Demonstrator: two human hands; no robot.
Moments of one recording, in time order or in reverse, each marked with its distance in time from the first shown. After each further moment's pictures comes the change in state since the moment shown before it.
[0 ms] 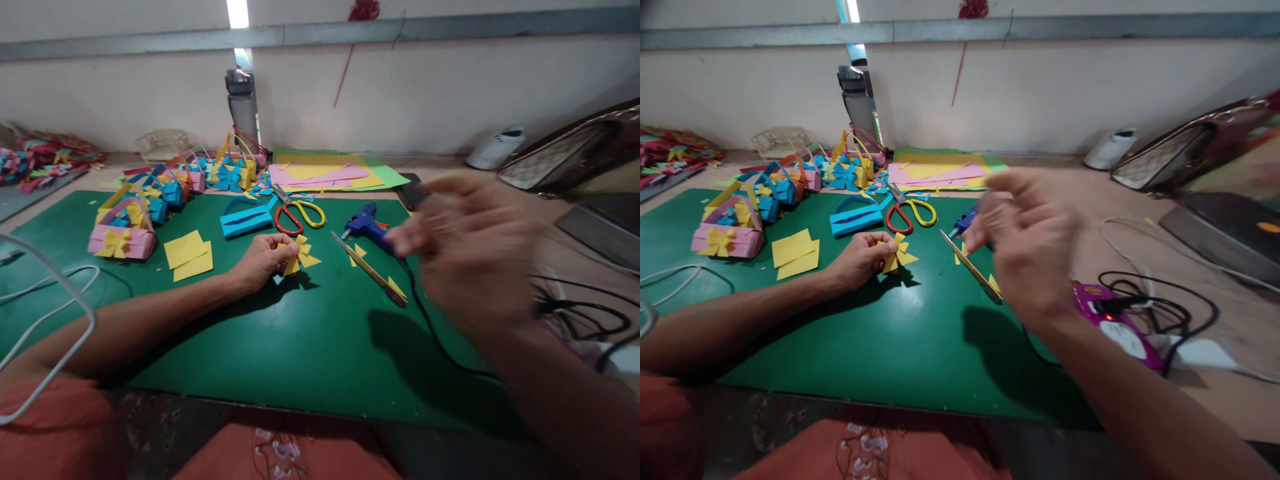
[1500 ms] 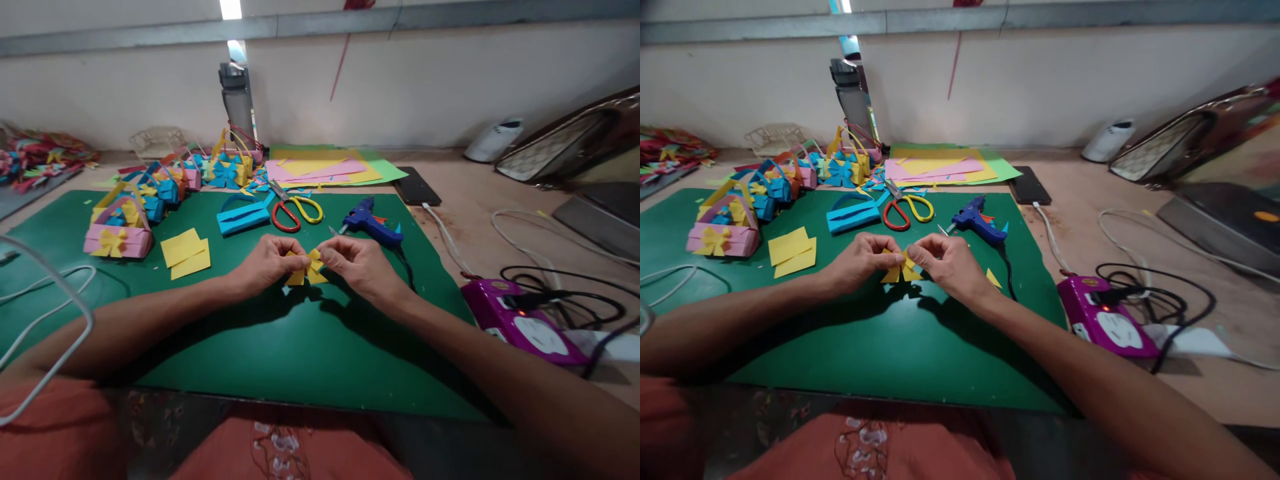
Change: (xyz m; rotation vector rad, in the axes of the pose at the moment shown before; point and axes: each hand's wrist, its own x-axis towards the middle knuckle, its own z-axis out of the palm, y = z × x) left_hand -0.017 0.017 0.014 0.227 -0.119 0.020; right_hand -0.011 0.047 0.028 -0.087 -0.475 0.278
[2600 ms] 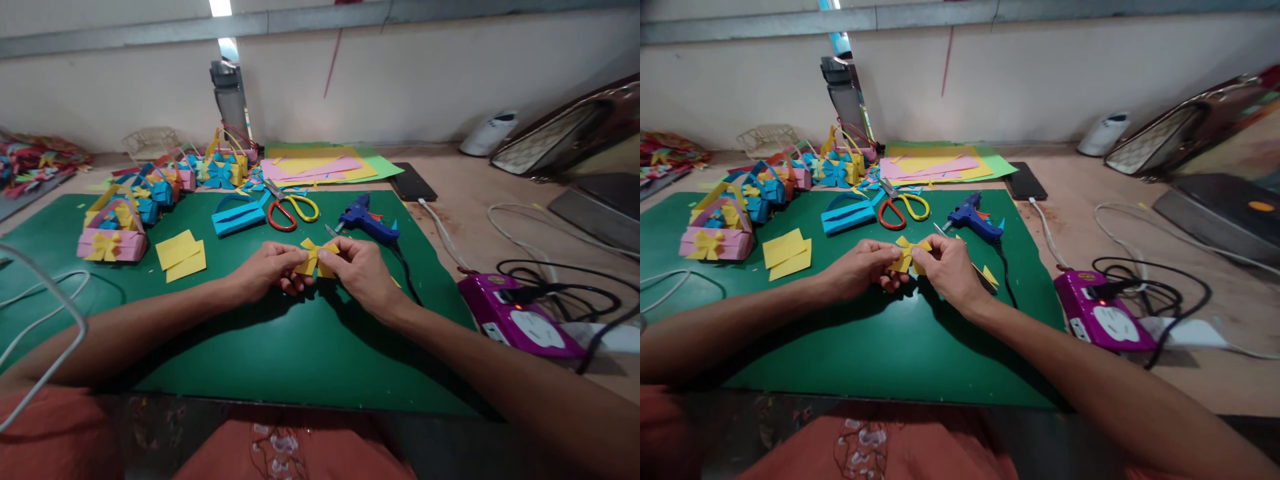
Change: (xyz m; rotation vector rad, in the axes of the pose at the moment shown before) left_hand 0.003 -0.009 0.004 -0.194 -0.182 -0.198; right_hand -0.004 0.002 0.008 0.018 0.140 0.078
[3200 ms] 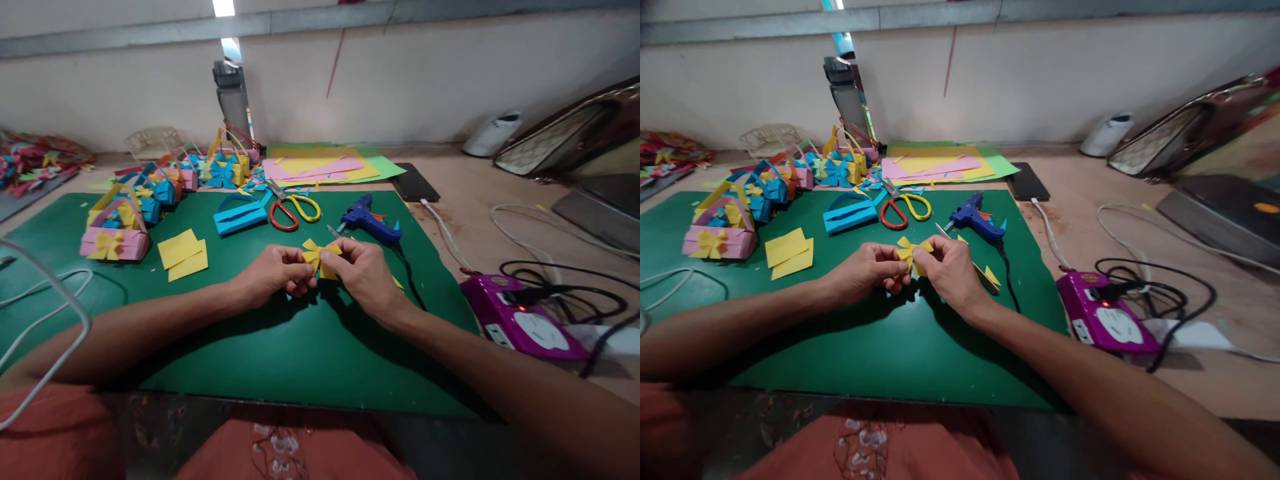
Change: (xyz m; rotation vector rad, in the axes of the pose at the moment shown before) left_hand -0.005 0.000 0.008 -0.001 0.056 0.020; right_hand -0.004 -0.001 0.002 -0.026 0.033 0.023
